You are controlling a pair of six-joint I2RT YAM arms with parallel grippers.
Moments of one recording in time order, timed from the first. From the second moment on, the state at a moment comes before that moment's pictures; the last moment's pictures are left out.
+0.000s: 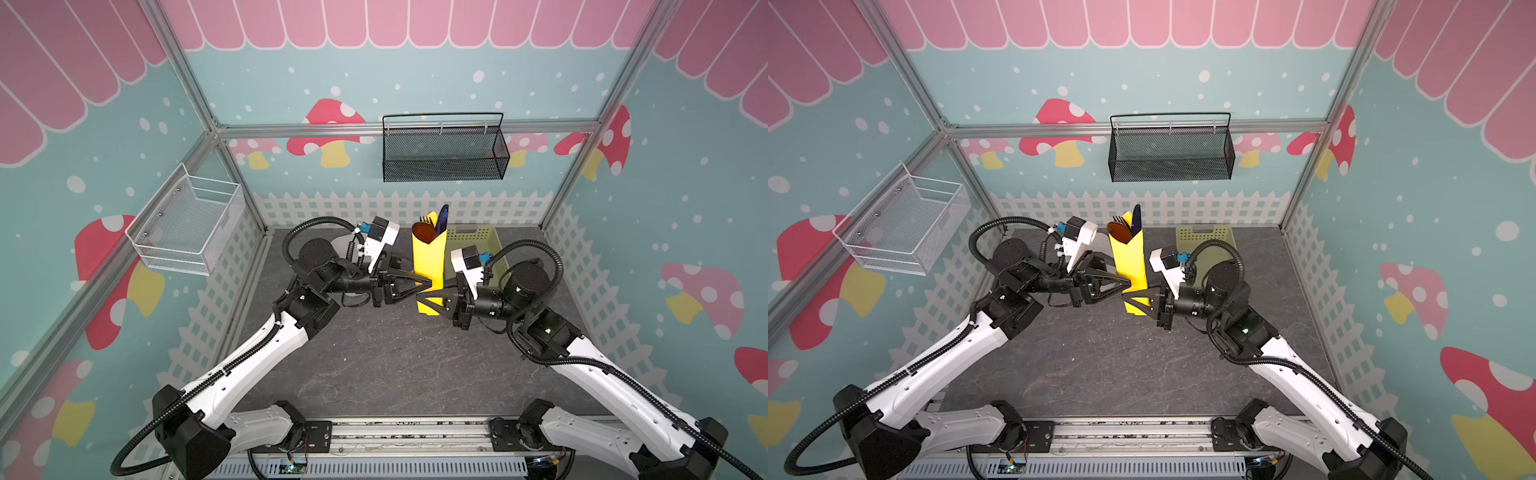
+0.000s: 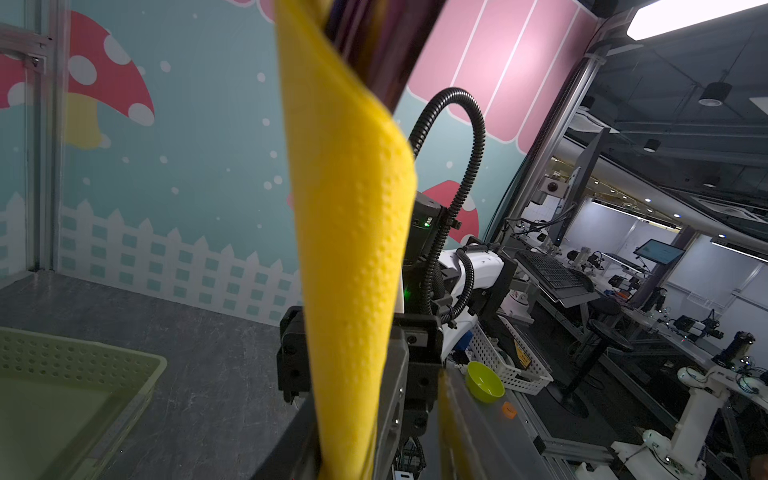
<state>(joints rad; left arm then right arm) -0.63 1.22 1.17 0.30 1.01 -0.58 0.67 1.00 0.98 0.06 -0.74 0.31</state>
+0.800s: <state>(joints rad) -0.59 1.18 1.17 0.15 0.99 -0.47 0.67 1.01 0.99 0.01 -0.73 0.30</state>
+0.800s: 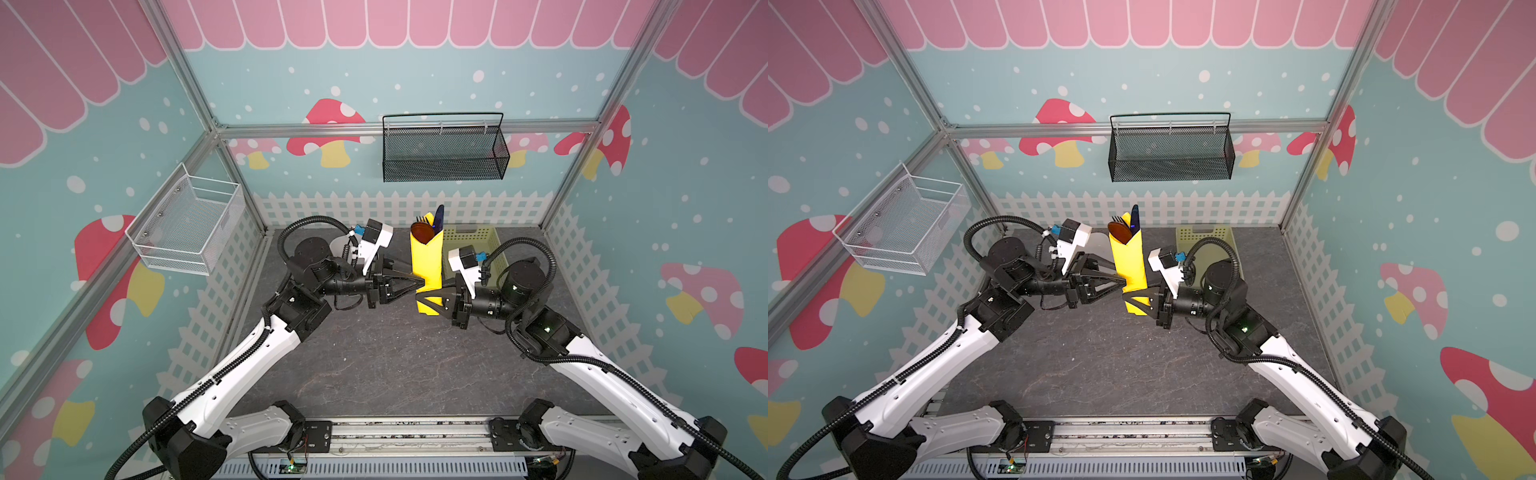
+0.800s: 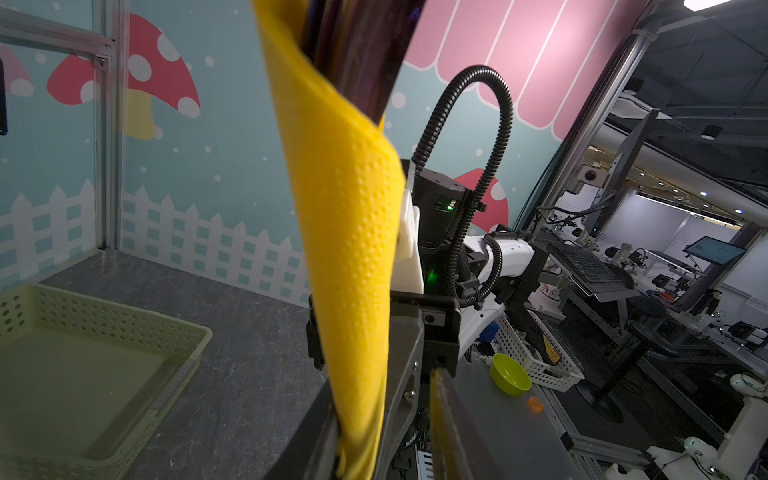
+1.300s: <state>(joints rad) -0.59 1.17 1.17 0.16 0.99 -0.45 0.67 1.01 0.99 0.04 -0.76 0.32</state>
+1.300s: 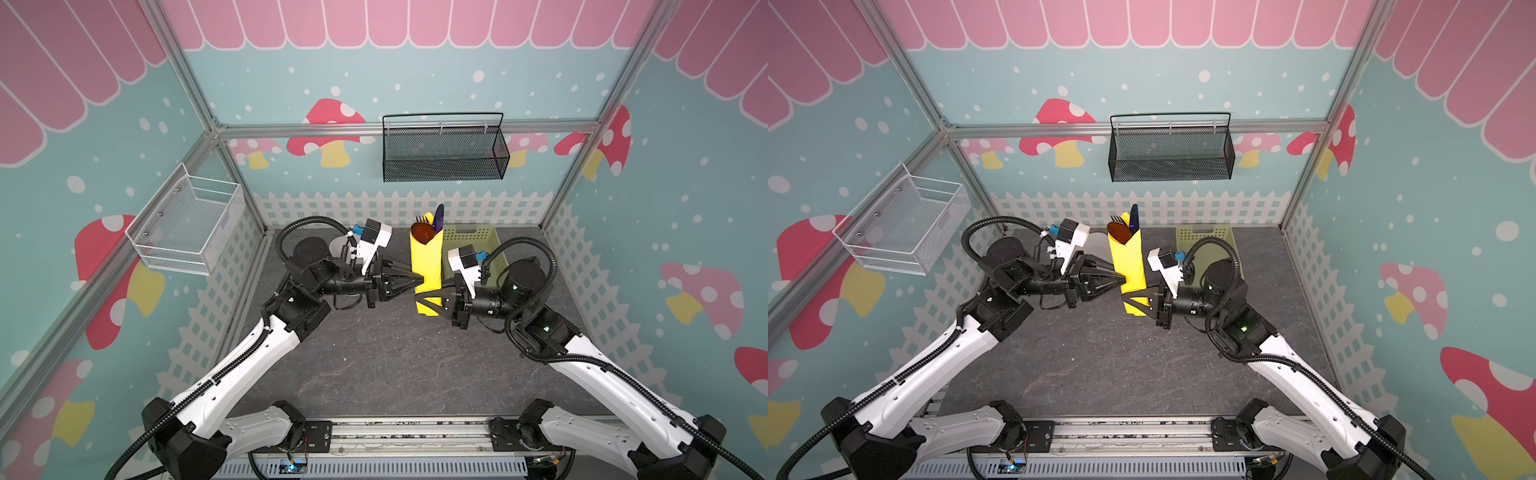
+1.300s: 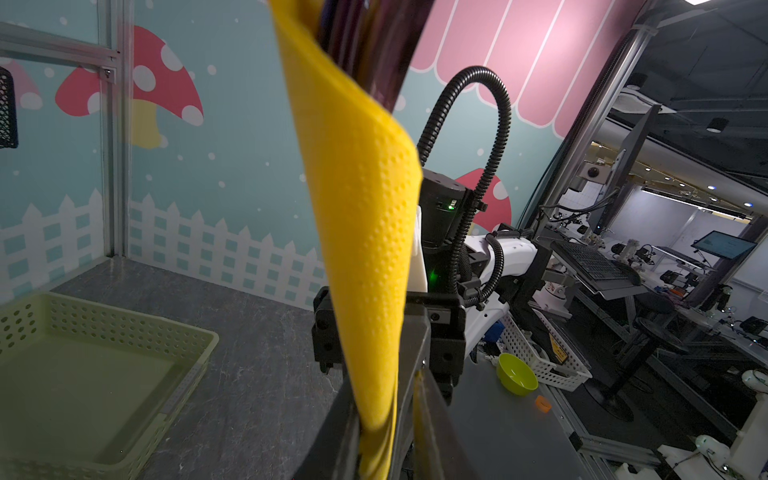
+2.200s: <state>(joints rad) -0.57 1.17 1.17 0.10 0.97 -0.42 0.63 1.01 1.06 0.03 -0.78 0.32</state>
